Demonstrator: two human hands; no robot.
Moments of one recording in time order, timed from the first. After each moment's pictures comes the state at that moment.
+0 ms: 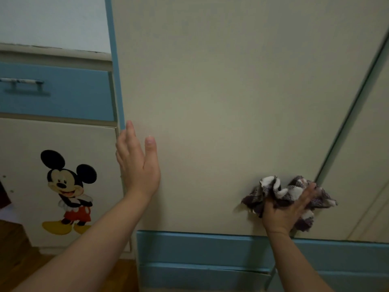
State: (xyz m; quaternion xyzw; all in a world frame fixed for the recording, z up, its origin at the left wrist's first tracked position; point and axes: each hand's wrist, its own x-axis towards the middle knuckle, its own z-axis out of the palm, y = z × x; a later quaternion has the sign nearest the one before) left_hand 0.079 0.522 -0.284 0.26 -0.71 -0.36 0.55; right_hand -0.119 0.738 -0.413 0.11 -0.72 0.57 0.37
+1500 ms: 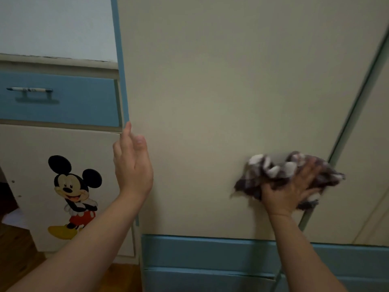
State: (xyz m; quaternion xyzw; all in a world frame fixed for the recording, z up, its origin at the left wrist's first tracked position) left_hand 0.090 0.509 -0.278 0.25 -0.68 -0.38 0.58; right_hand -0.116 0.717 -0.352 0.12 -0.79 0.41 0.44
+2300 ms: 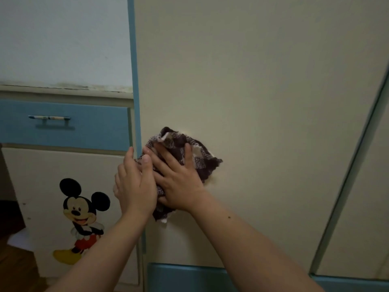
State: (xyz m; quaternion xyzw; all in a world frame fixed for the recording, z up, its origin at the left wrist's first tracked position) left_hand 0.098 0.497 -0.258 0.32 -0.70 -0.32 0.55; right_hand -0.005 0.542 -0.264 0.53 -0.64 -0.03 0.55
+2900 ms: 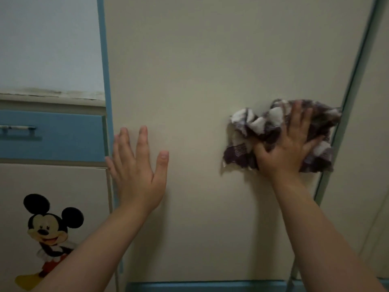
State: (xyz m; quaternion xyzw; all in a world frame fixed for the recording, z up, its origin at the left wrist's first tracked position) left_hand 0.071 0.526 -0.218 0.23 -0.78 -0.17 0.56; right_hand -0.120 0.702 -0.184 0.23 -0.72 0.33 0.57
